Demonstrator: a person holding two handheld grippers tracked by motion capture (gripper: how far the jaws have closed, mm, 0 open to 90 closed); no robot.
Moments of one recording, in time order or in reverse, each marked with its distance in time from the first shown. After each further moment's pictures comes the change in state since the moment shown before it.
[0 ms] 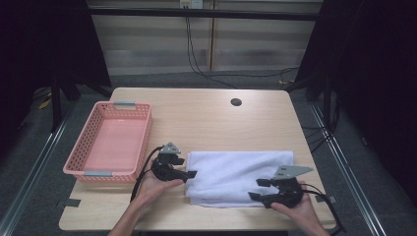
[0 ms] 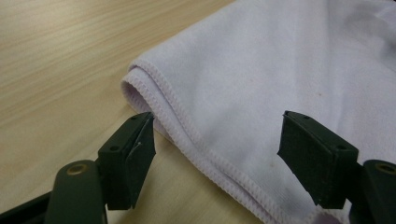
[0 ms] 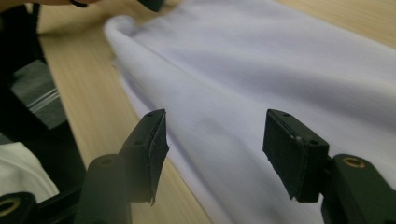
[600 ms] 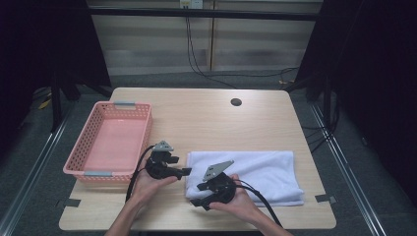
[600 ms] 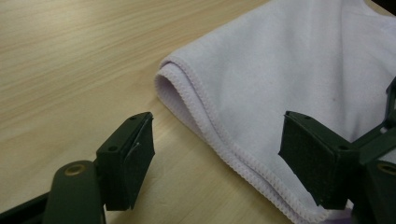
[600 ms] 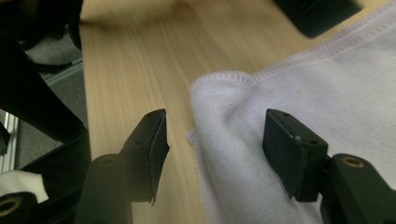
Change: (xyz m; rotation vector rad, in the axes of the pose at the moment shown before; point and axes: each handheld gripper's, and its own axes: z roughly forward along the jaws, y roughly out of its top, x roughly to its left) left arm 0.017 -0.003 -0.010 -0.033 0.014 -0.058; right arm 0.069 0.062 0.135 0.144 0.210 -0.167
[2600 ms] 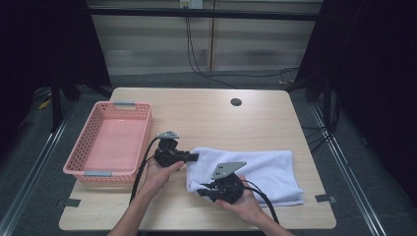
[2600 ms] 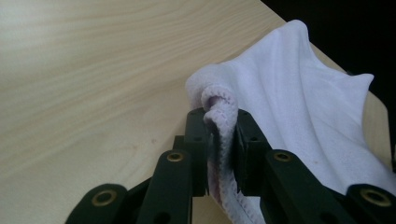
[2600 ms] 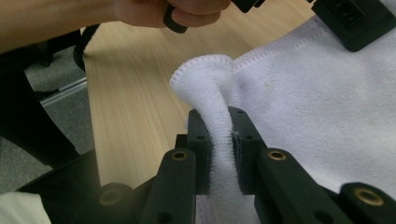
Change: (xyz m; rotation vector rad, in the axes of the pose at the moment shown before) left arm 0.001 0.036 0.017 -0.074 -0.138 -0.054; right arm 0.007 -0.001 -0.029 -0.126 -0.067 0.006
